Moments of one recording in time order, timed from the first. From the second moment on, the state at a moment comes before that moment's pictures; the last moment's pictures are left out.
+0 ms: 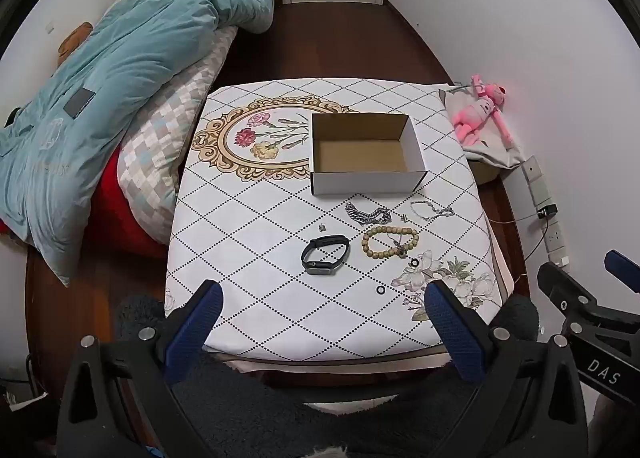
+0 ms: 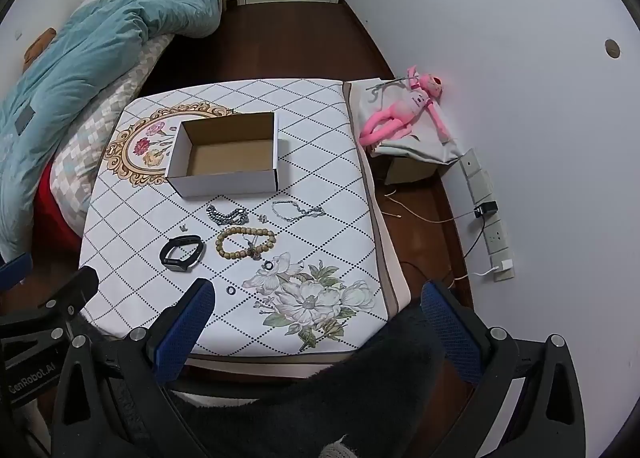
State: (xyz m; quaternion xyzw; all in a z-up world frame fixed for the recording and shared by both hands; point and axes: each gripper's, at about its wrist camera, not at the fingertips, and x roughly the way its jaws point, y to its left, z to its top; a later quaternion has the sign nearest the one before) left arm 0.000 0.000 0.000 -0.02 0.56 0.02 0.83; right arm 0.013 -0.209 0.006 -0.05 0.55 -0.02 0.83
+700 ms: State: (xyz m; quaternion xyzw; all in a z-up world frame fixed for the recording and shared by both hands) left arm 0.001 -0.002 0.010 -0.03 0.55 0.01 0.83; right arm 0.012 -0.213 0.013 -0.05 0.55 -0.02 0.83
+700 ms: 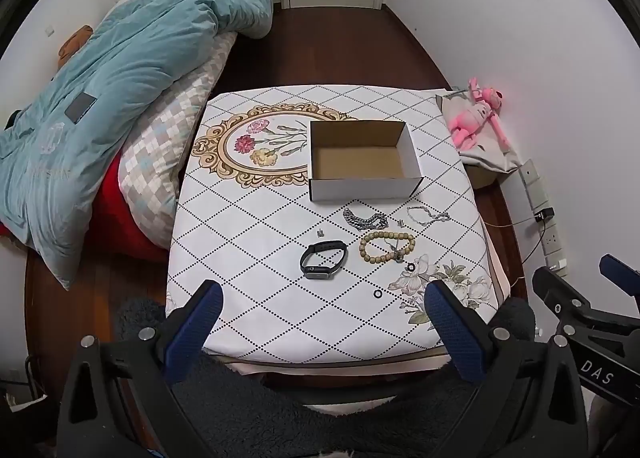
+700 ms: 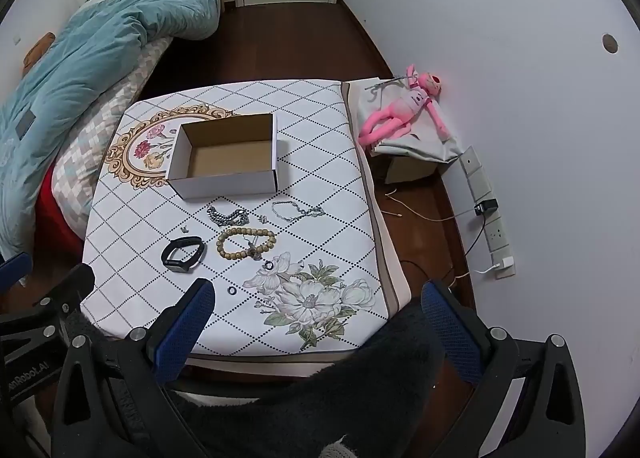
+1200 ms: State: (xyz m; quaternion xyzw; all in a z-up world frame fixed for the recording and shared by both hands) left arm 0.001 -0.006 0.014 -0.03 0.55 0.01 0.84; right arm 0.010 -0.211 0.015 -0.05 0.55 -0.02 0.83
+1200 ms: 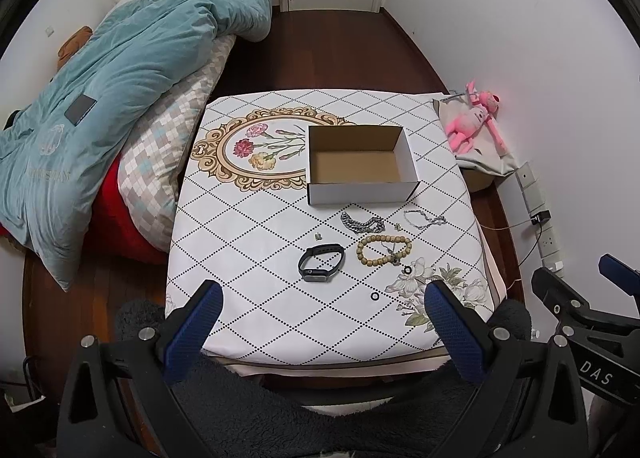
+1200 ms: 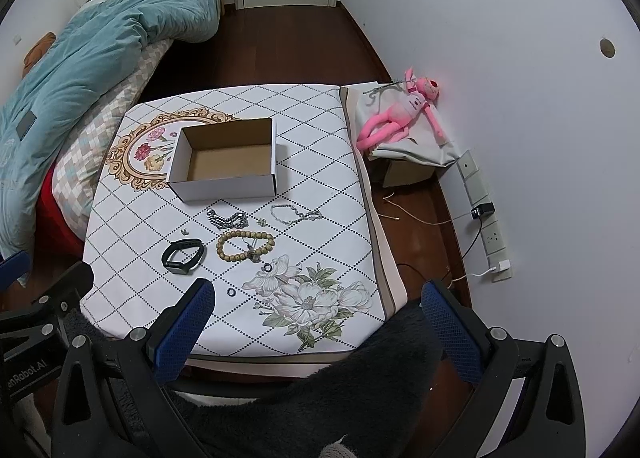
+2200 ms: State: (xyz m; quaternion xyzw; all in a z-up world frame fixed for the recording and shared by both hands) left arm 0.004 -0.008 0.023 -0.03 0.55 0.01 0.84; right arm 0.012 -0.218 0.031 -0.05 0.54 -0.02 0.84
